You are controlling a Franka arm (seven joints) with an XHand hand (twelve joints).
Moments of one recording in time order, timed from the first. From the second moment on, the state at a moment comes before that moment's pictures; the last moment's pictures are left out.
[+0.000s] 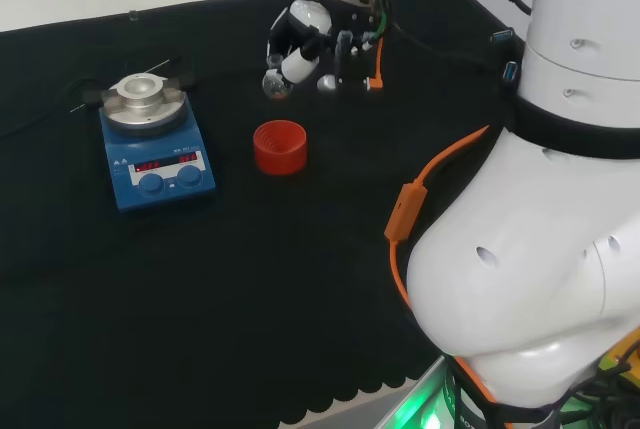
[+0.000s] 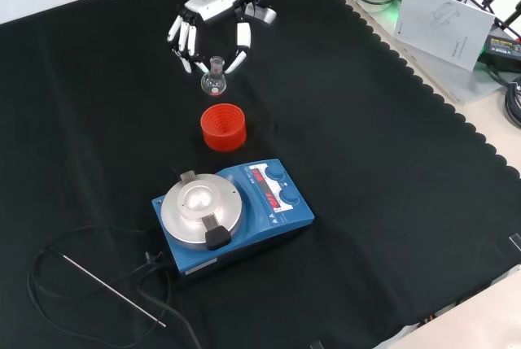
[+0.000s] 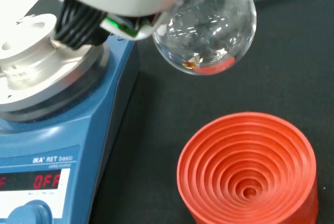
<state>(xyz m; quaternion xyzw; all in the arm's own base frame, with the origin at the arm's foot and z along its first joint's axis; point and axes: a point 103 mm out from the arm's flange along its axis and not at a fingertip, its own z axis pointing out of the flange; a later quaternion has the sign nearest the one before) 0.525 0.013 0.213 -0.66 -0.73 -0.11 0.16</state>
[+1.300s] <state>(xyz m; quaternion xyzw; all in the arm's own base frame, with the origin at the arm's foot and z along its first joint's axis) 0.561 0.042 0.243 -0.64 -0.76 -0.07 0.11</state>
